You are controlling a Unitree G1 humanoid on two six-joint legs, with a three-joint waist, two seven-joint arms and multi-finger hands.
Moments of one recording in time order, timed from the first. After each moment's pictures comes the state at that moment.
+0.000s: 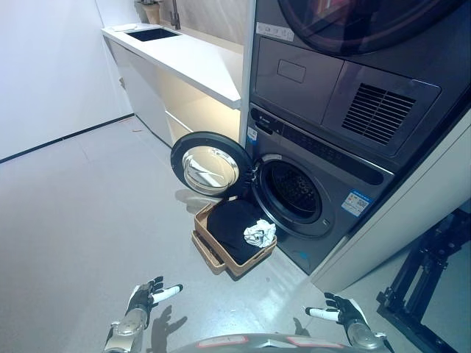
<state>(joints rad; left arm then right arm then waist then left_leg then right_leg) 0.04 0.28 -0.12 1.01 -0.22 -0.11 0.05 0.08 -0.34 0.13 1.06 0.06 -0.09 -0.10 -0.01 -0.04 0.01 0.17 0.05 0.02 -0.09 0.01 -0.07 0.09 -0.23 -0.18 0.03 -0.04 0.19</state>
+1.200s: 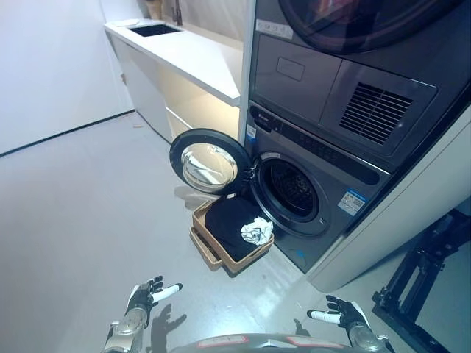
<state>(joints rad) 0.03 0.28 -0.12 1.01 -0.24 -0.11 0.06 0.09 -0.34 0.12 1.08 0.06 -0.09 -0.10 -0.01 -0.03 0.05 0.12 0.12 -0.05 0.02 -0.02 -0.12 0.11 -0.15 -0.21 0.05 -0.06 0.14</state>
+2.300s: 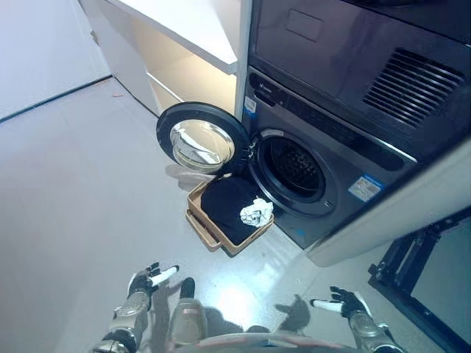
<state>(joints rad) -0.11 0.31 -0.14 1.08 -0.39 -0.10 0.13 -0.05 -0.32 0.18 1.18 0.10 -0.10 -0.13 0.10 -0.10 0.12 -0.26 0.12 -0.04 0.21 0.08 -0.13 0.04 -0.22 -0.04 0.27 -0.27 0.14</state>
